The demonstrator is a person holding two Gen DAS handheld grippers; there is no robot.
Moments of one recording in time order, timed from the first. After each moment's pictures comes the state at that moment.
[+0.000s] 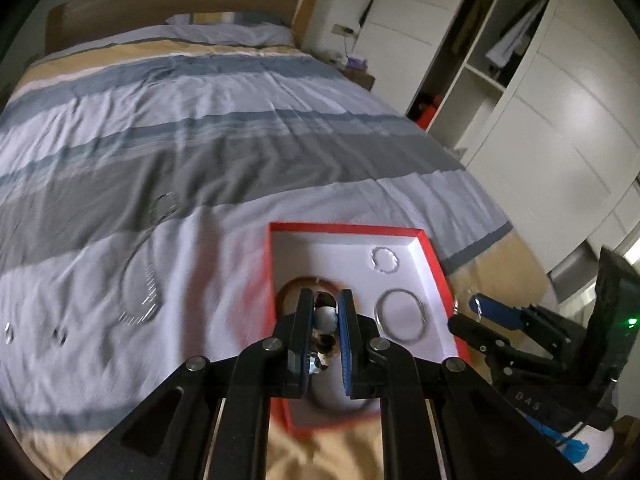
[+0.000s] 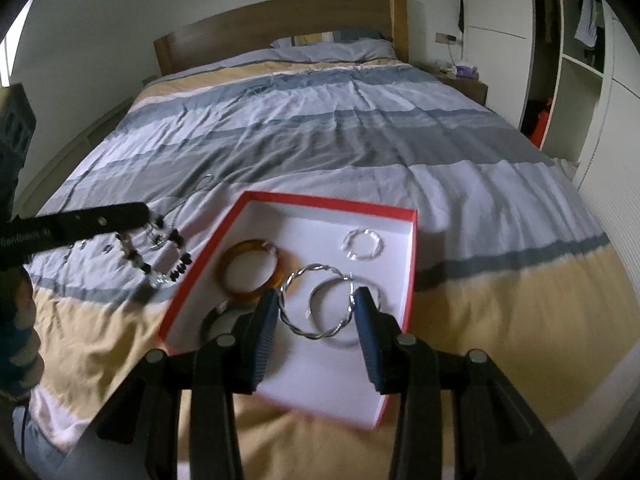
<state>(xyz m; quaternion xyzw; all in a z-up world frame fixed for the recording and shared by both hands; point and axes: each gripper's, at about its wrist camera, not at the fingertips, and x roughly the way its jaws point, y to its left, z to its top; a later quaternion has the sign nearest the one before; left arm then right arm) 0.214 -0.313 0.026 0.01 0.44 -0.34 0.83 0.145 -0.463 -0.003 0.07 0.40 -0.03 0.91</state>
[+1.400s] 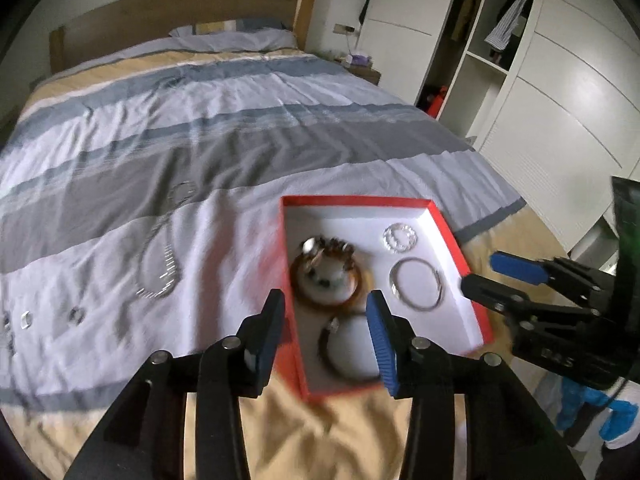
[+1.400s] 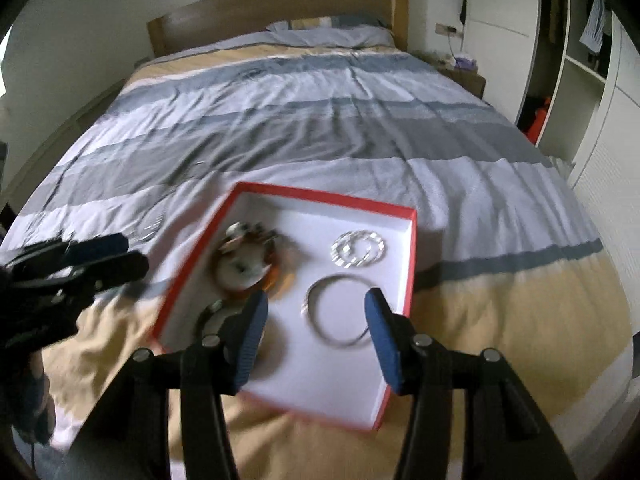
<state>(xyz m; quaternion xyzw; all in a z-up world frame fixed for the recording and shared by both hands) 0.166 -0.286 0.020 0.04 0.43 -0.31 0.85 0.118 -0.433 0.016 0.05 0.43 -0.04 0.90</state>
